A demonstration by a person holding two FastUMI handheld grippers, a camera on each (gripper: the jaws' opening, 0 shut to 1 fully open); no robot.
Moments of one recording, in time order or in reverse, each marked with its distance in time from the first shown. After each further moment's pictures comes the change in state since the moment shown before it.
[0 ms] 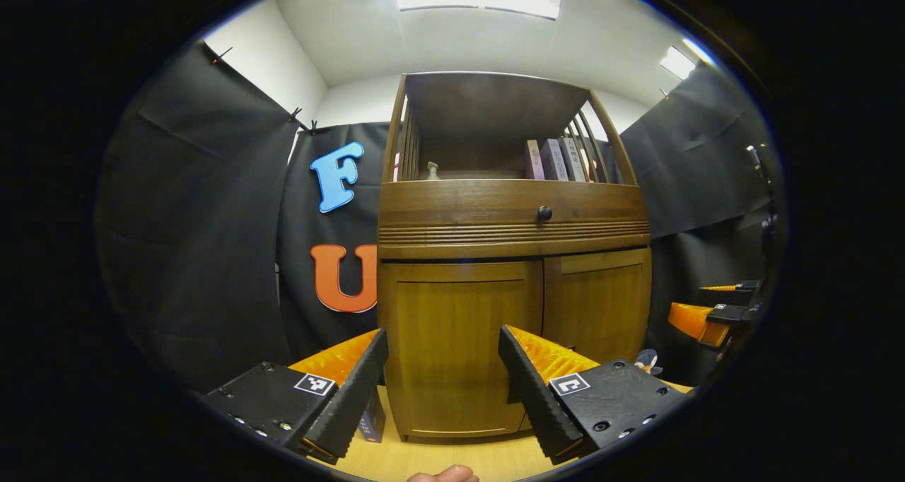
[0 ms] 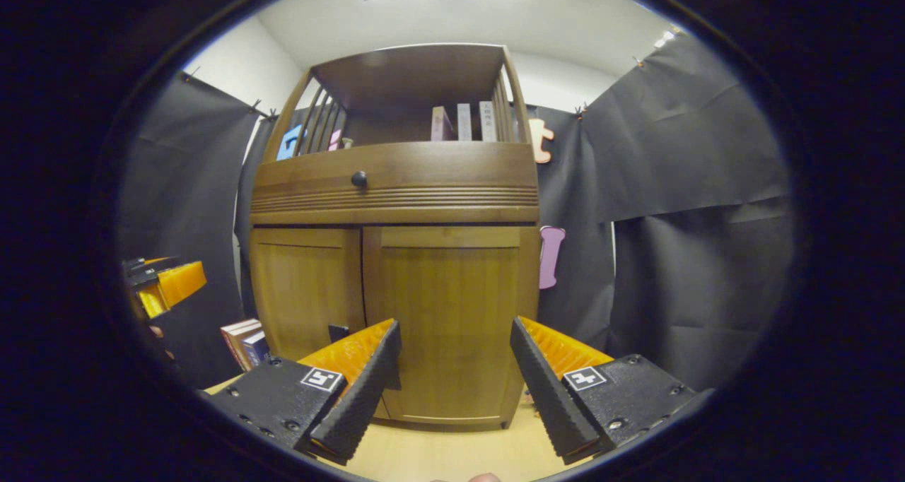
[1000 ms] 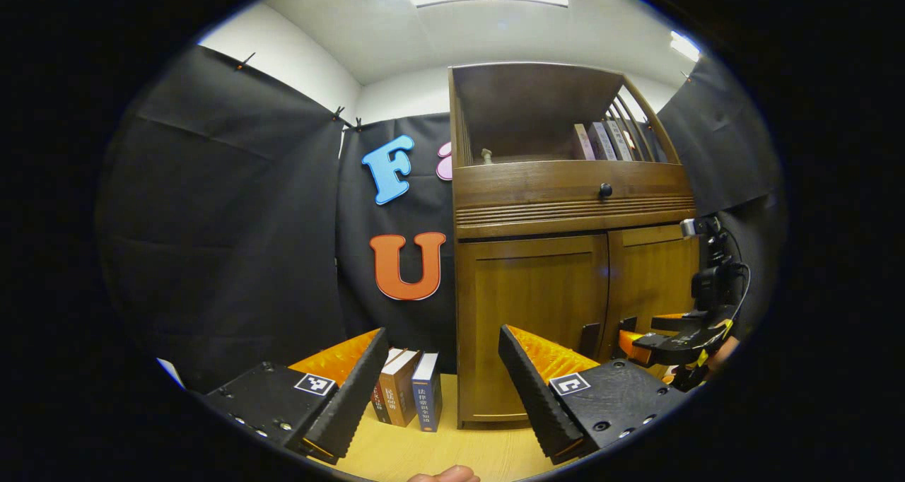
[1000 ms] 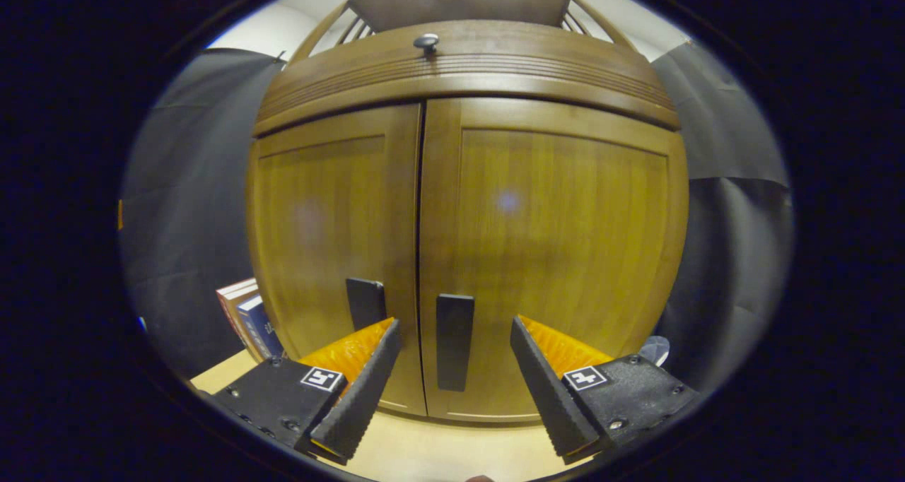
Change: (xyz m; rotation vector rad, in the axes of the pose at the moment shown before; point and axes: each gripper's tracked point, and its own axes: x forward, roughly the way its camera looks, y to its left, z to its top) left arm -0.036 0.079 -0.018 0.043 0.050 0.194; right arm 0.146 0.081 -0.111 -0.040 0.232 0.103
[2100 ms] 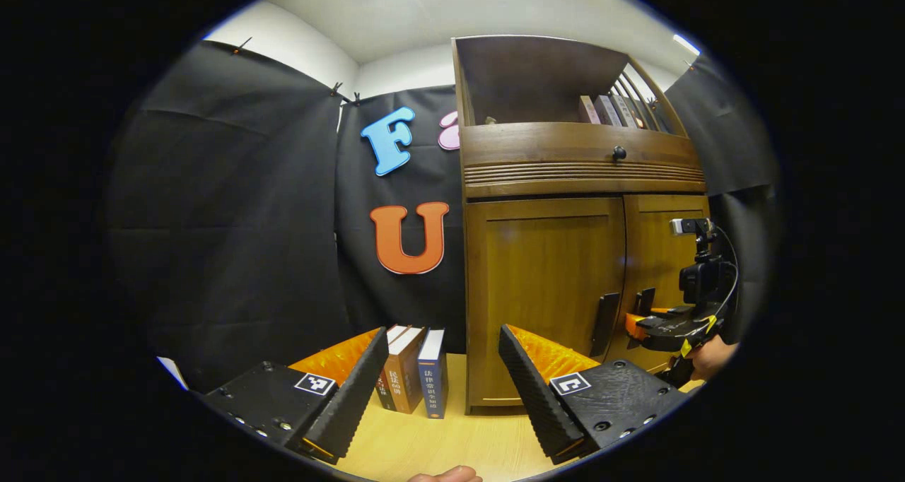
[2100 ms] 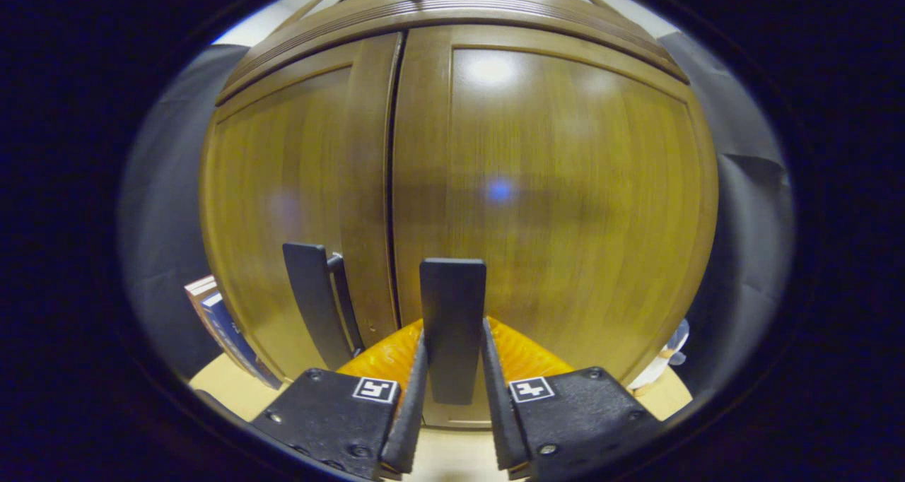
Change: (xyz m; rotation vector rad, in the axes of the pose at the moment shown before) left arm 0.018 0.002 -0.038 0.004 0.111 -0.036; right arm 0.053 0.002 -0.030 0.062 0.027 -0.043
